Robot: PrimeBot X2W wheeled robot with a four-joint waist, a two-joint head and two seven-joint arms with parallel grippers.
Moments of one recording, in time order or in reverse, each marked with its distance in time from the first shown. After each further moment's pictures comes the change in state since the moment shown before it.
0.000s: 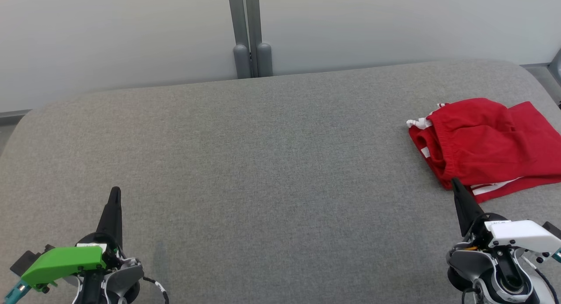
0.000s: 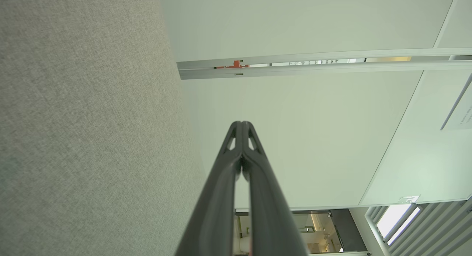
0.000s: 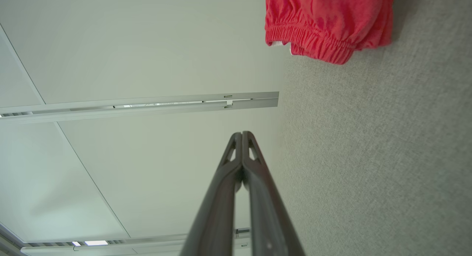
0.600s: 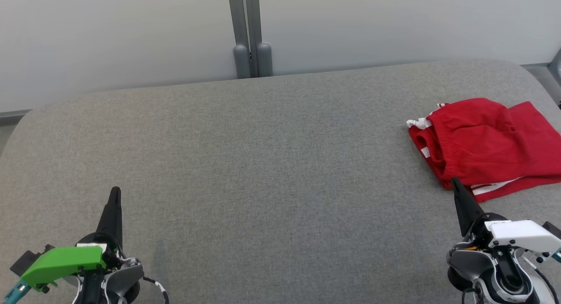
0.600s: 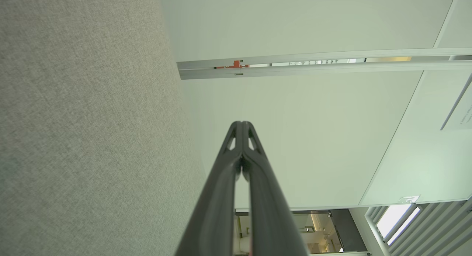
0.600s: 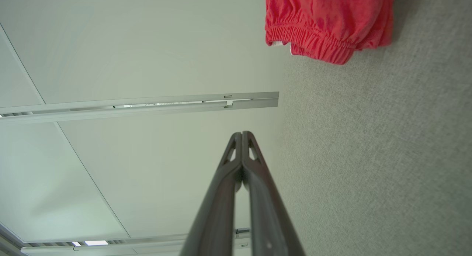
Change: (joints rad) left arm 0.000 0.000 0.000 0.000 0.000 0.000 0.000; right arm 0.000 0.000 0.000 0.000 0.000 0.000 0.000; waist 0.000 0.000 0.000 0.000
